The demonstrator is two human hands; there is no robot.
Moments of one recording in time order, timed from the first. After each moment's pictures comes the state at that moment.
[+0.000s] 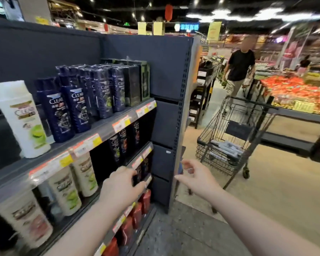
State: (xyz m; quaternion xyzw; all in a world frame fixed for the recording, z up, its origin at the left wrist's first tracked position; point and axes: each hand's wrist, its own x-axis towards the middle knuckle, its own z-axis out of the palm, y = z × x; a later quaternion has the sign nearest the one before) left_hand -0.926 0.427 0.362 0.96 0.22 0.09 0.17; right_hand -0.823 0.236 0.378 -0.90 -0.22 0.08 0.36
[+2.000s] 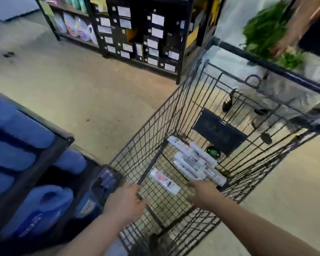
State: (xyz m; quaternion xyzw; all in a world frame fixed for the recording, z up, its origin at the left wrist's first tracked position) left_hand 0.016 0.156 0.174 0.92 0.23 -0.24 0.22; right_hand 0.139 -0.038 0.163 -0.89 -0.17 0.42 0.07
